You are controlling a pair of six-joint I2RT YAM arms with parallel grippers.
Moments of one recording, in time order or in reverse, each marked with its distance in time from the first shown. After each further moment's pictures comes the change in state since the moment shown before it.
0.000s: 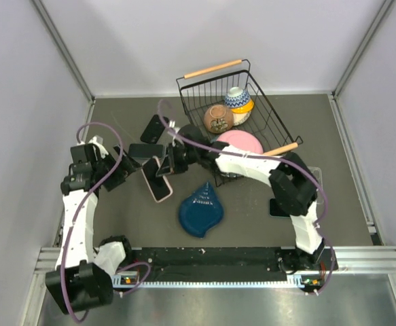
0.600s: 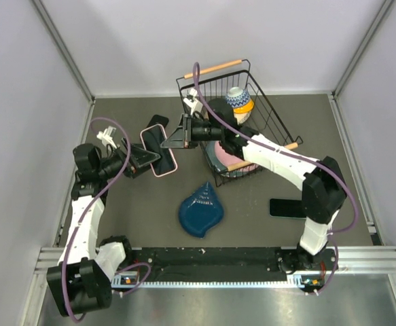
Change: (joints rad) left arm -0.030 -0.050 -0.189 0.606 0.660 -0.336; right arm -0.144 -0.247 -0.022 0.150 -0.172 0.087
